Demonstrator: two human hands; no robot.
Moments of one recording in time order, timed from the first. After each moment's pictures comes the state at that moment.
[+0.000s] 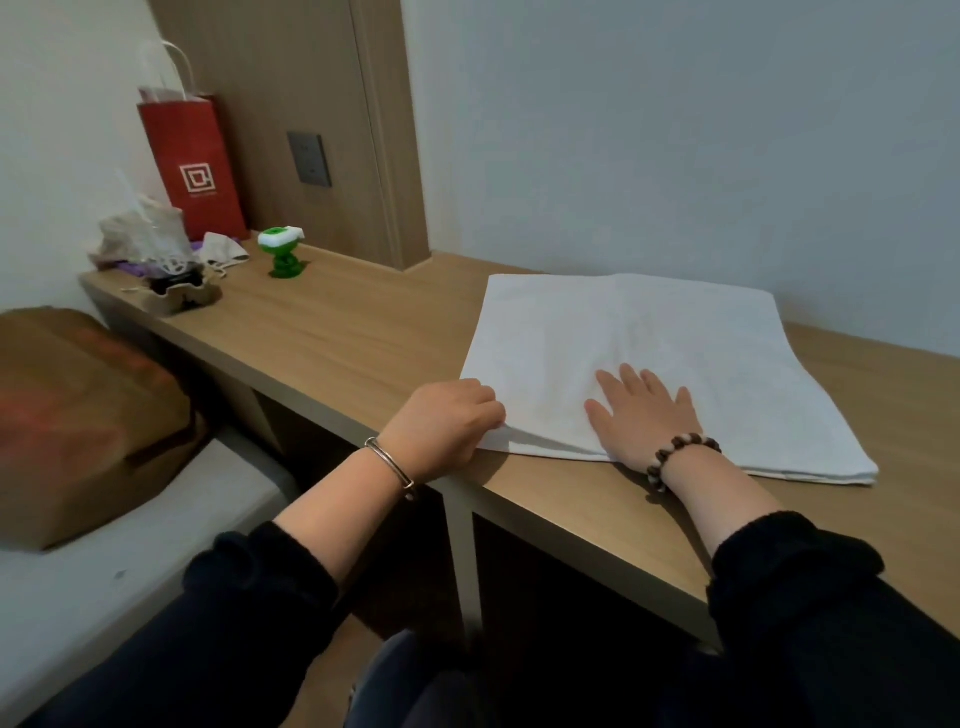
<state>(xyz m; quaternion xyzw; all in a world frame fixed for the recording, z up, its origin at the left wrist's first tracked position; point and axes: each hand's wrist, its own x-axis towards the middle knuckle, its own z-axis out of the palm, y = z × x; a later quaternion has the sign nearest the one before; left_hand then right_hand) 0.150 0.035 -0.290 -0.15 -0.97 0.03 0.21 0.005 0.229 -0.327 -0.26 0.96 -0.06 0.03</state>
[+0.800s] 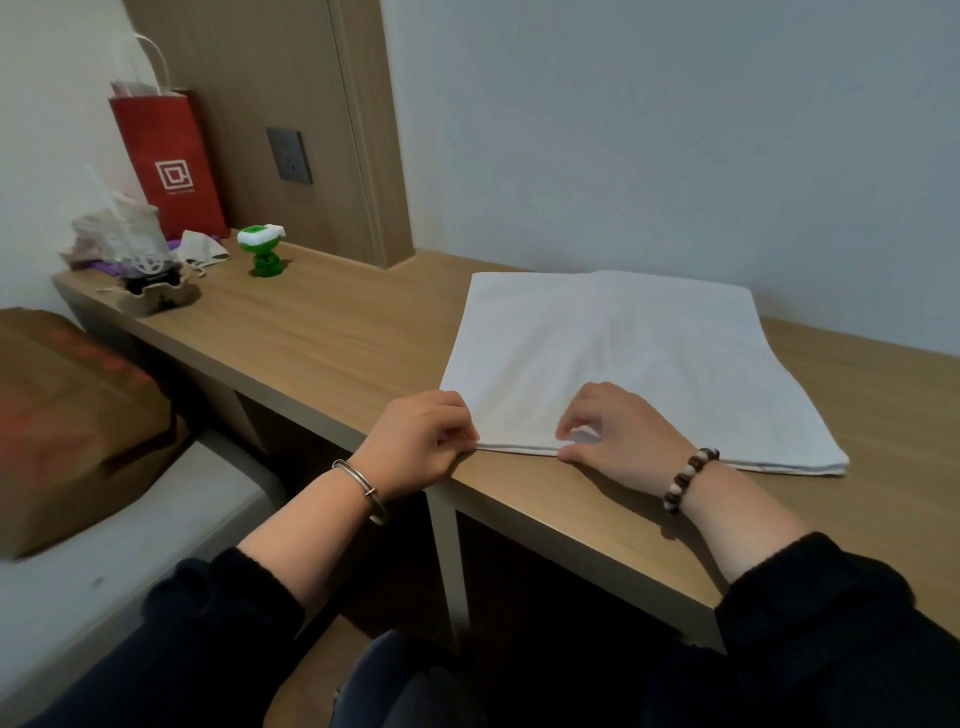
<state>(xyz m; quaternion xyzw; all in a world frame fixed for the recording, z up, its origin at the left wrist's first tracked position) 0.158 0.030 -0.310 -0.07 -0.96 -0.17 0.21 0.039 0.245 -0.301 -0.45 0.87 -0.22 0.02</state>
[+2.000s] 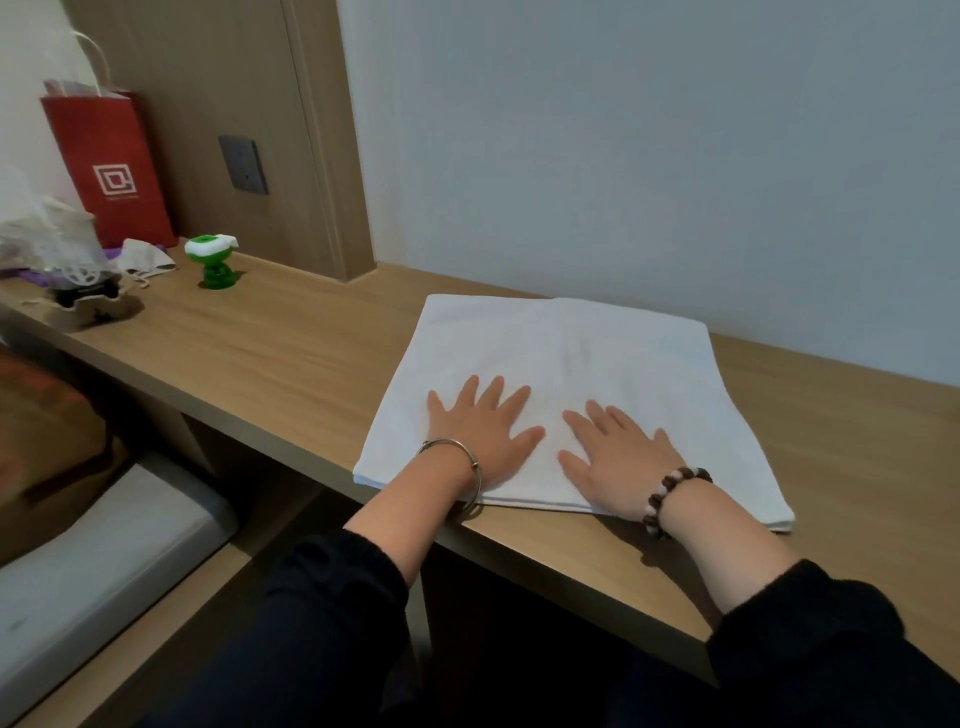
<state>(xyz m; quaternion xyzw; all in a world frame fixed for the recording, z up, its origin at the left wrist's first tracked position) 0.065 0.092 -0.330 0.08 -1.00 -0.03 -0.02 0.033 0.275 -0.309 -0.28 0.95 0.00 0.11</state>
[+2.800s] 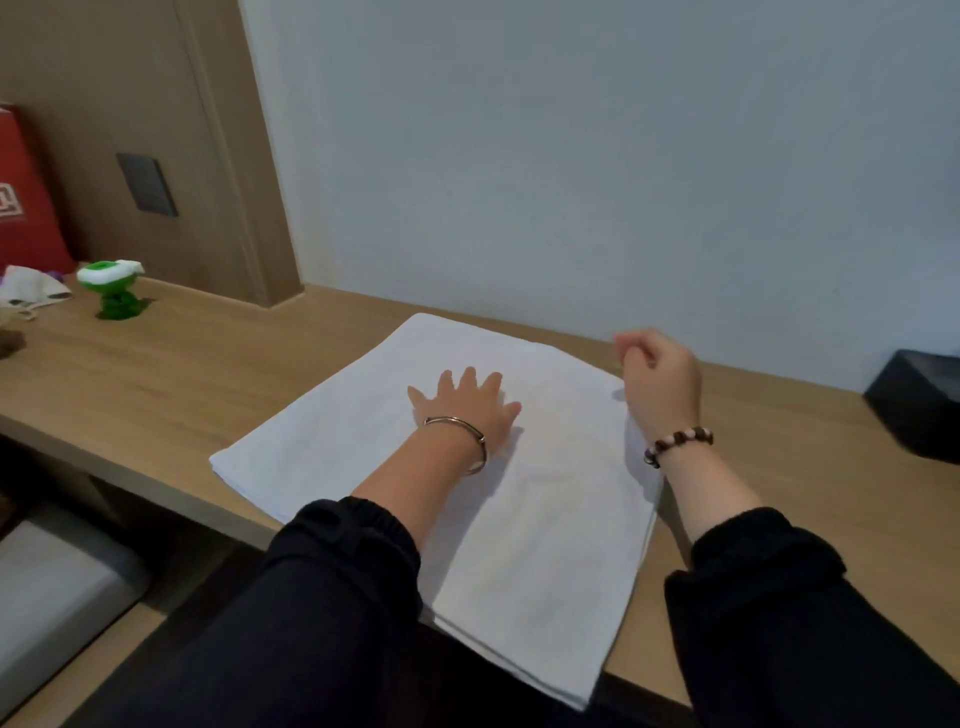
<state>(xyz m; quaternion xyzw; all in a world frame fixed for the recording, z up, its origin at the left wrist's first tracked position) 0.005 0.148 -0.291 0.13 -0.99 -0.05 -0.01 -0.060 0.330 -0.279 -0.13 0.79 -0.55 -0.25</state>
